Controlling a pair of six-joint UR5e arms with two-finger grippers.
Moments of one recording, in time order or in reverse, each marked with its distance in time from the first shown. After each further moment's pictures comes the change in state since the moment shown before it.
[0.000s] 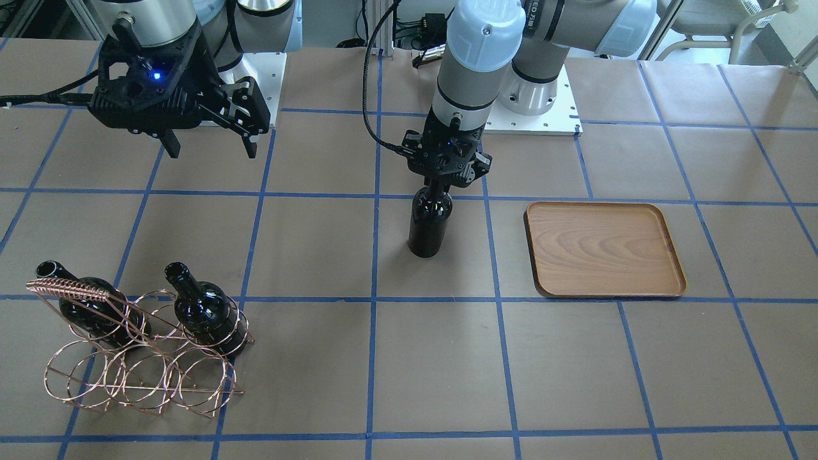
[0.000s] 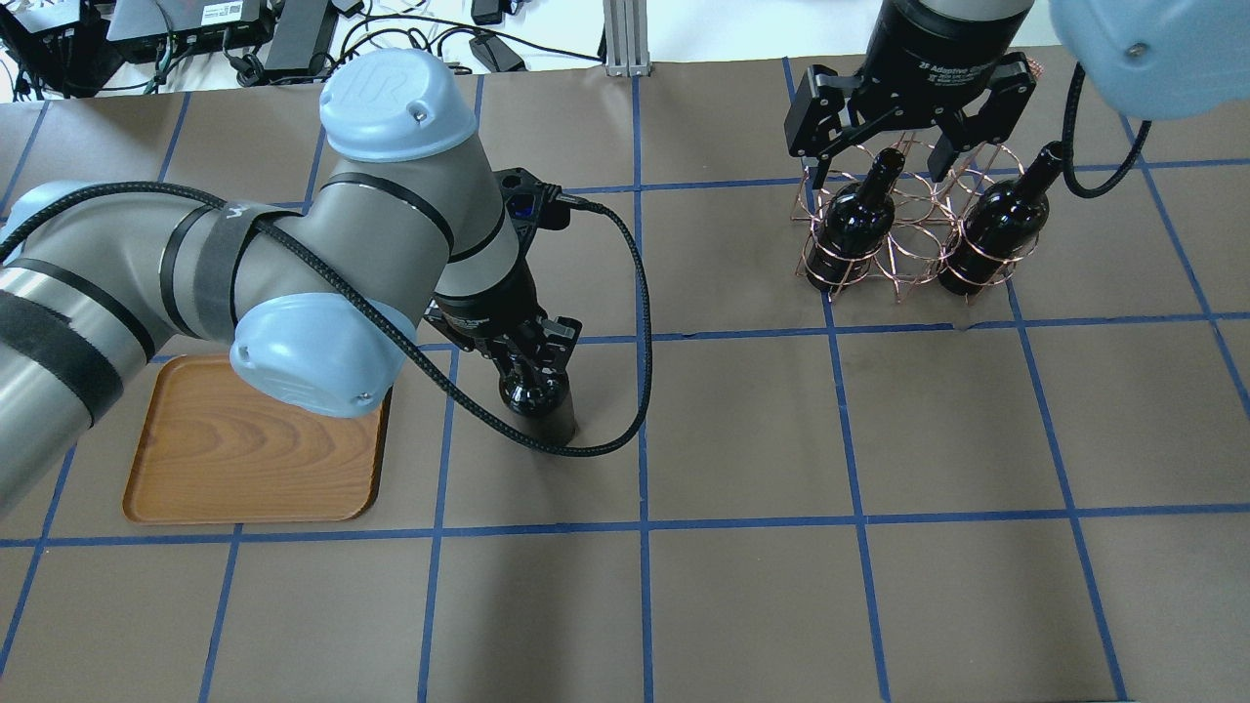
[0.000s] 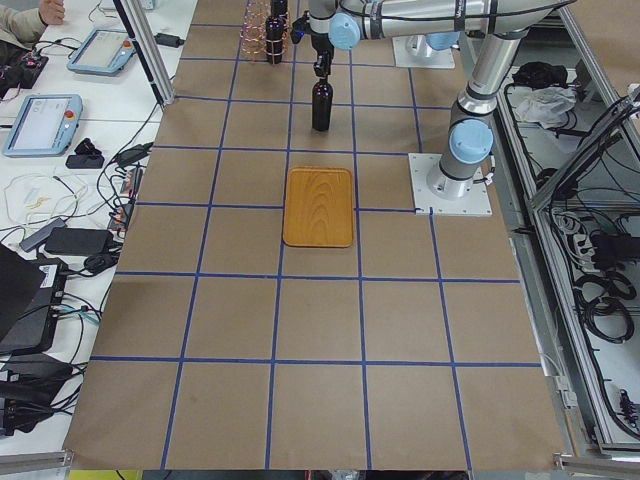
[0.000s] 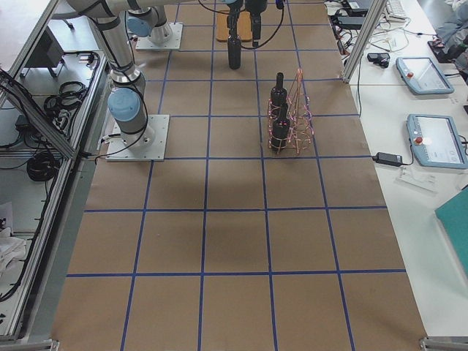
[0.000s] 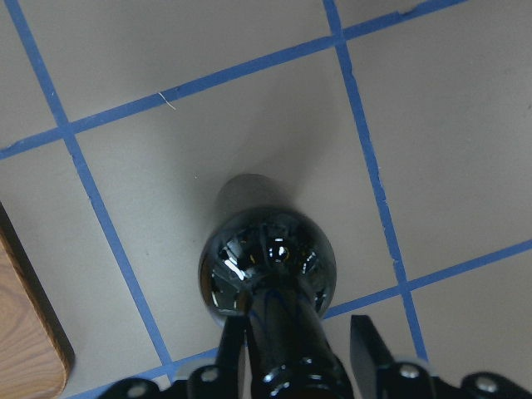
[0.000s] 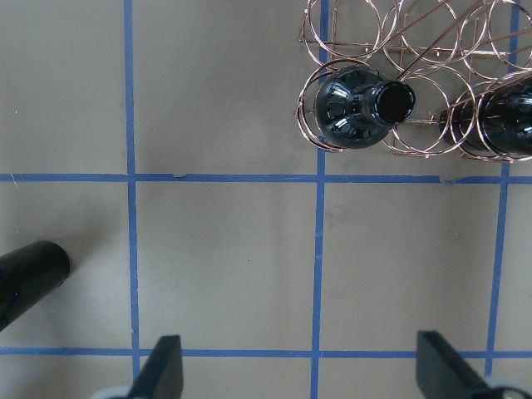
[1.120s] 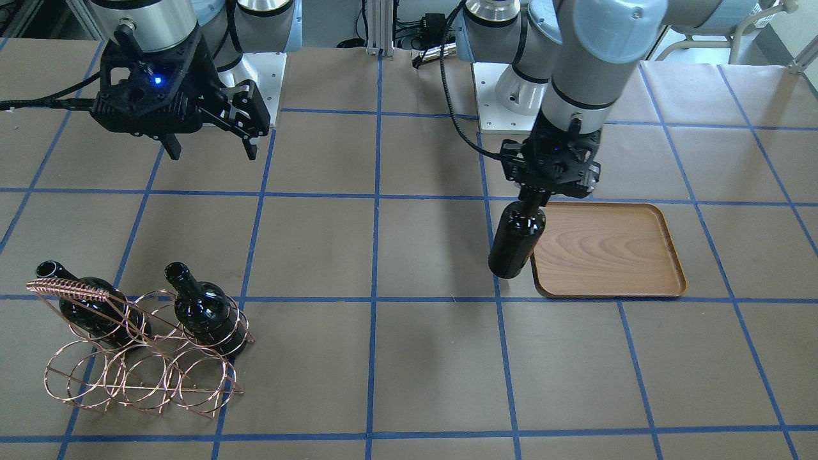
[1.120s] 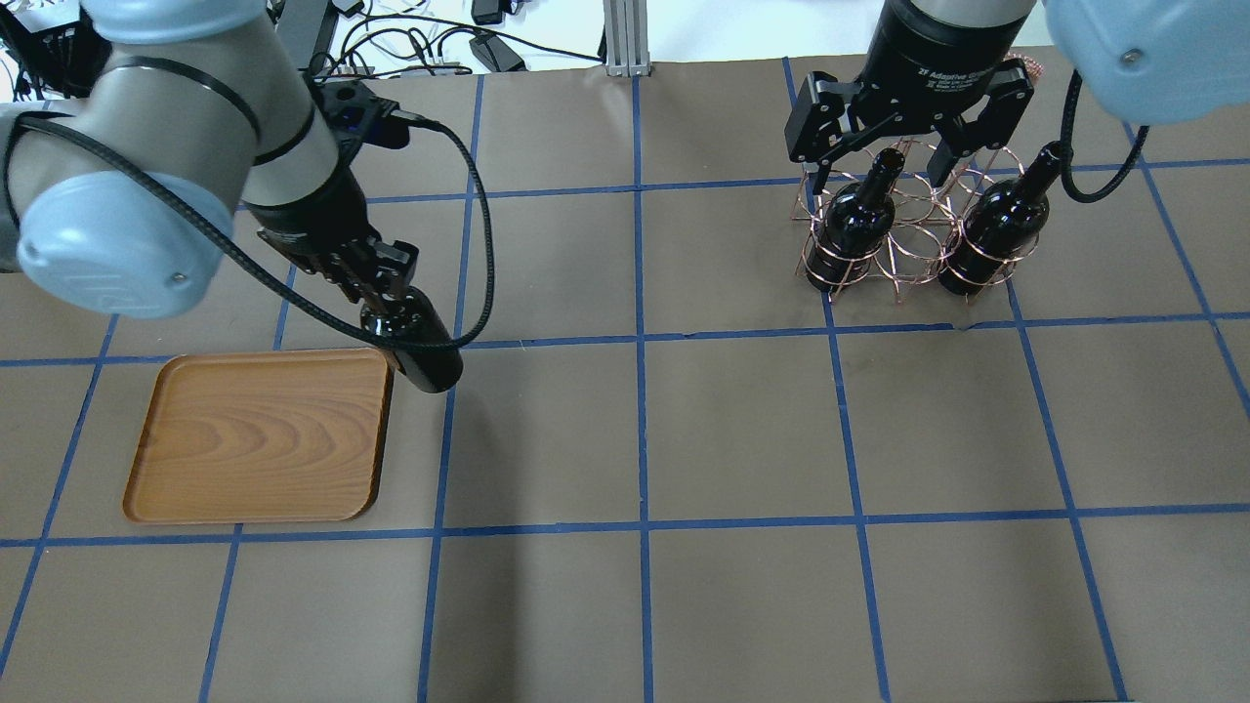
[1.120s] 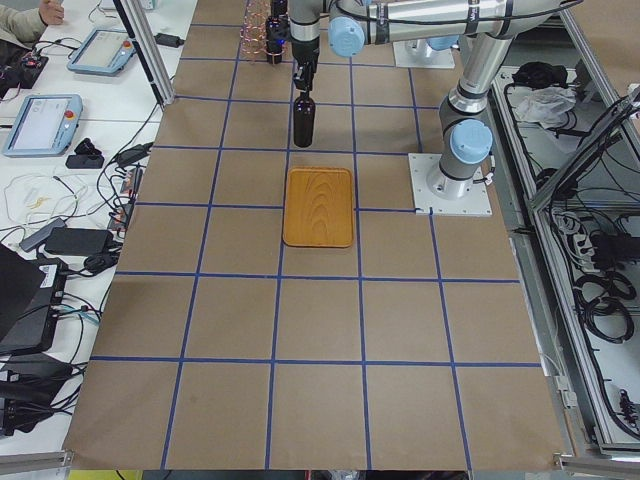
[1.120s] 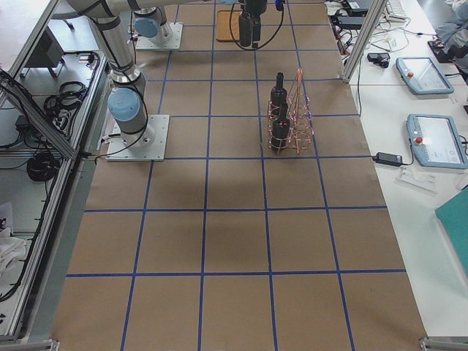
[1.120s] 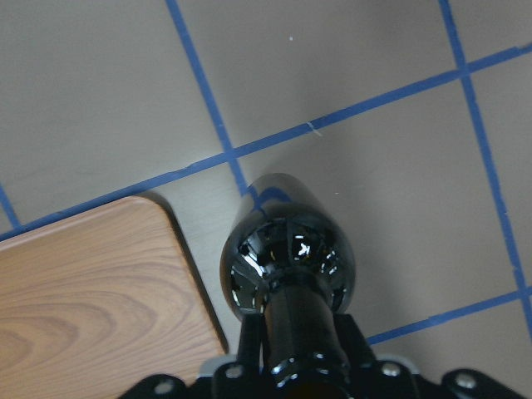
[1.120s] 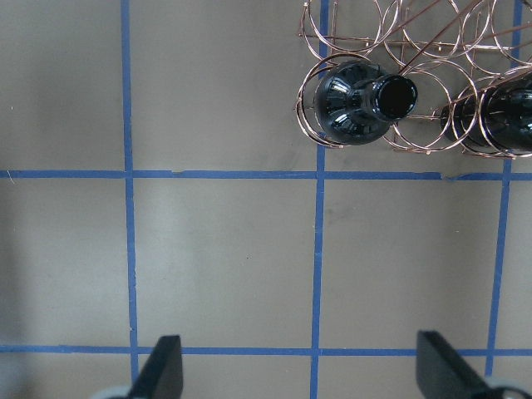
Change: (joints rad) left arm 0.304 0.044 0.082 -0.093 0.102 0.334; right arm -0.003 0.001 0.008 -0.001 0.001 0.002
